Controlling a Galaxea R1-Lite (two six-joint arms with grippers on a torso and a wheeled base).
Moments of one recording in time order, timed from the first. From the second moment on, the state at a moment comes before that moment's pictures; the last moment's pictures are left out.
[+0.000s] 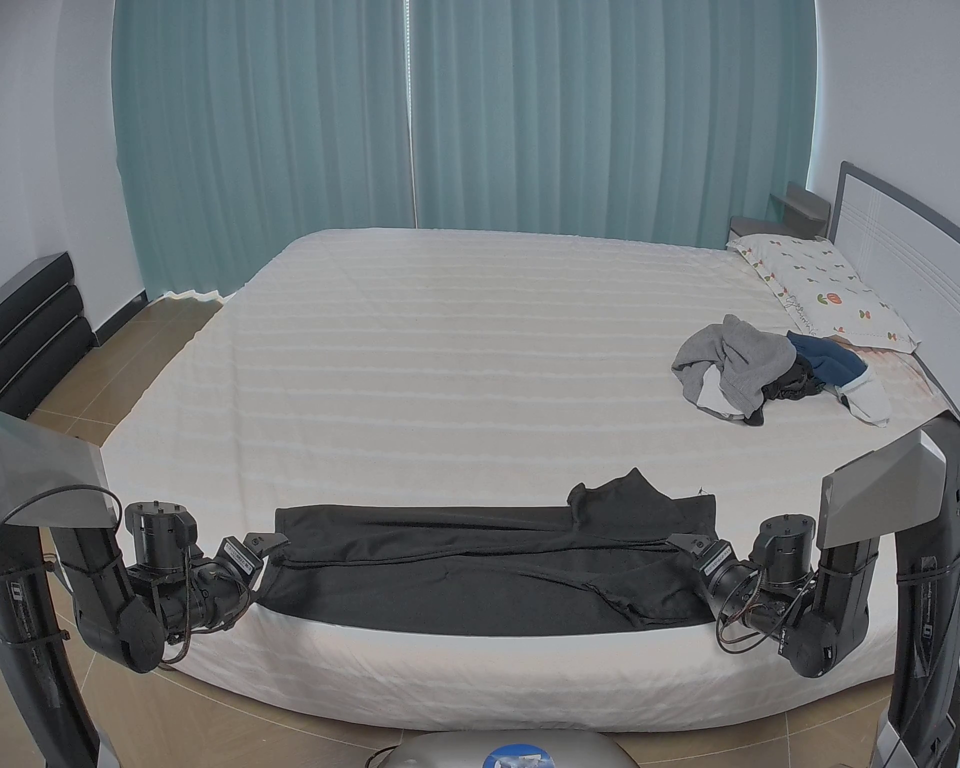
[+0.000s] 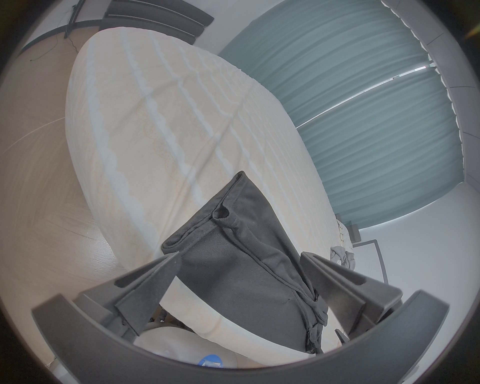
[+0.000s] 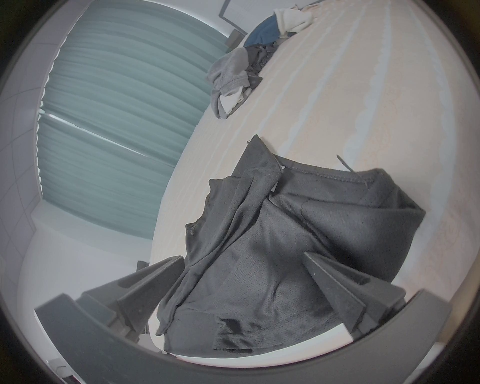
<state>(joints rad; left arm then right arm) -0.04 2.17 -0.28 -1.28 -0.18 -1.00 0.27 2.39 -0.35 -1.55 -0.01 1.12</state>
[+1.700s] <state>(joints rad) 0.03 2.14 -0.42 -1.19 -0.16 -0.89 0.16 2.26 -0.25 -1.55 0.06 1.19</state>
